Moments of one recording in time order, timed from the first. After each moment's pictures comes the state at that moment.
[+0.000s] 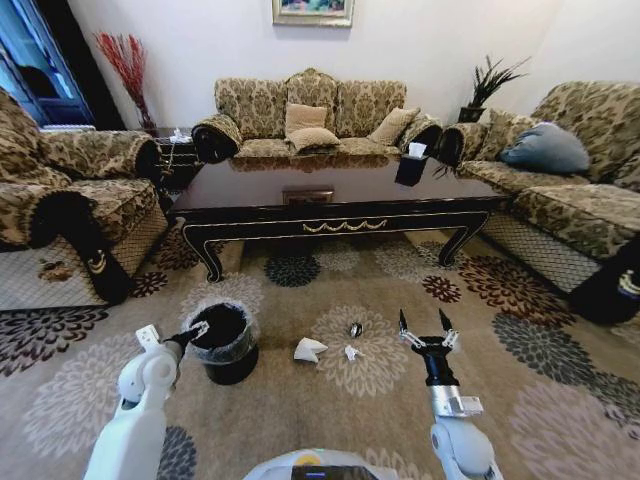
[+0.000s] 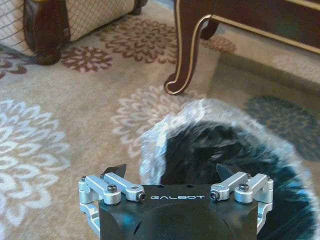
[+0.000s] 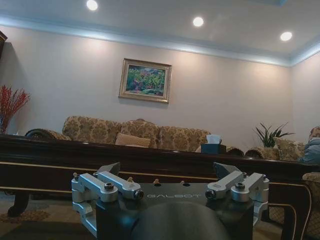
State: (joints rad) left arm 1.29 -1.28 -0.78 -1.91 -0.81 0.74 -0.46; right arm -1.61 1.43 0.70 1.92 0.14 0.47 -0.07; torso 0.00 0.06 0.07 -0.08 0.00
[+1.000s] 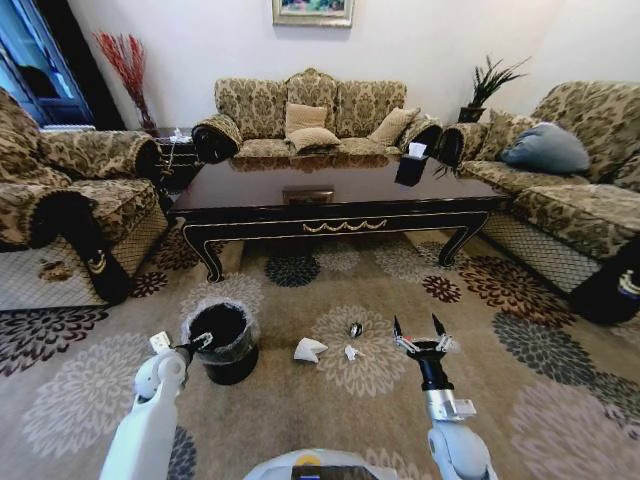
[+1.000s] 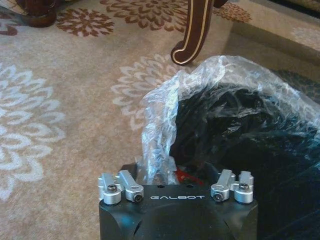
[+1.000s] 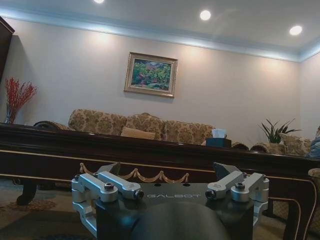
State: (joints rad) left arm 1.23 -1.31 -0.75 -1.74 -0.78 0.74 -0.42; right arm -1.61 1.43 0.69 1.90 0.12 0.48 -0.08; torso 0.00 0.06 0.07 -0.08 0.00
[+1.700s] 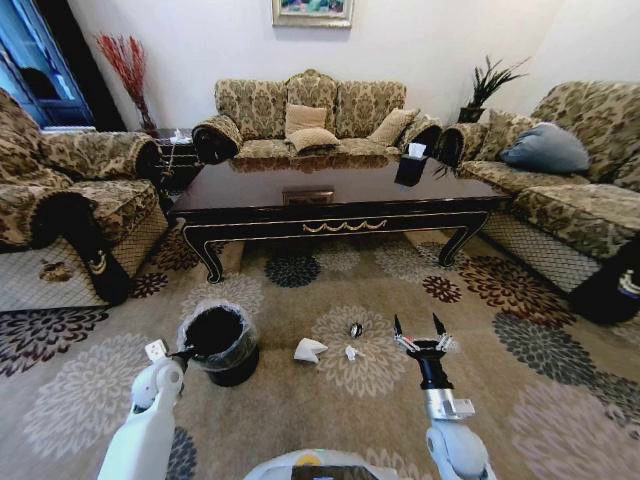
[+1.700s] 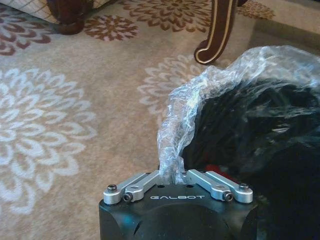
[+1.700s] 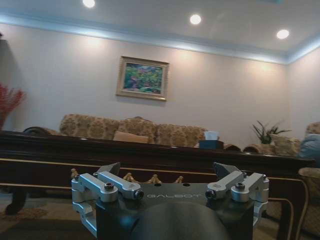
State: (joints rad) left arm 1.29 -1.30 -0.77 -1.76 -0.74 0.73 -0.44; right arm -1.59 1.43 0.67 1.89 0.14 0.49 -0.02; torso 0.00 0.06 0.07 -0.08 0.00
